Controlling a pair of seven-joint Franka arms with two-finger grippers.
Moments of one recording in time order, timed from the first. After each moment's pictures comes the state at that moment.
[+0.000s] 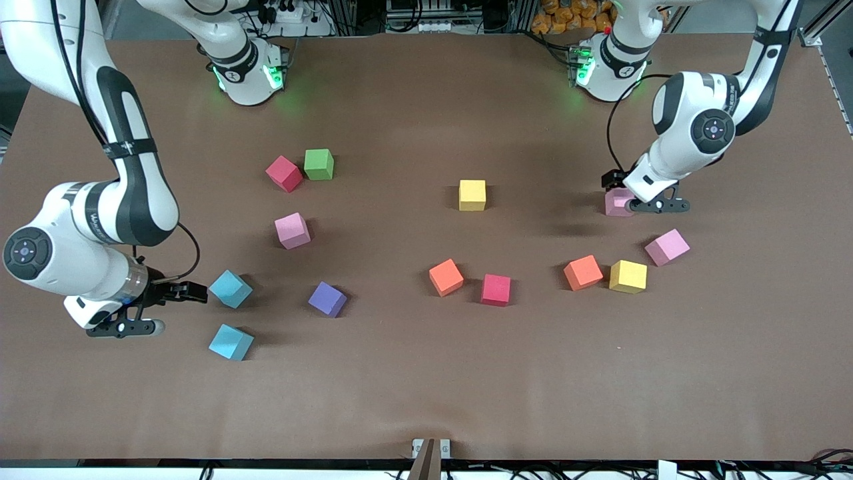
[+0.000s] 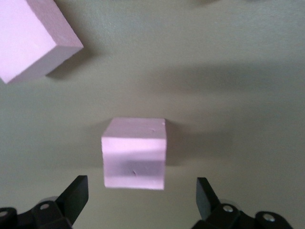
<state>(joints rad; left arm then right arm) 0.01 0.01 -0.12 -2.54 0.02 2.39 -0.05 0.04 0.51 -0.05 -1.66 0.08 2.16 -0.03</state>
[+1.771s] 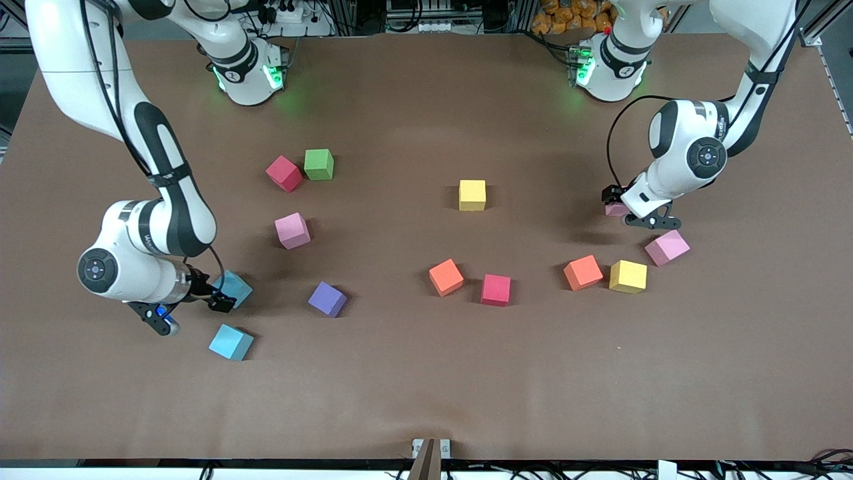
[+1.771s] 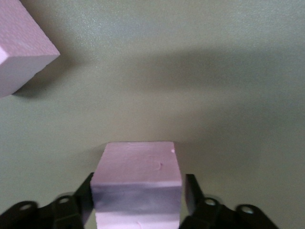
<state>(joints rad) 0.04 0.16 -0.13 -2.52 0.02 2.50 0.00 0.08 0.61 -0.06 -1.73 0.12 2.21 0.62</state>
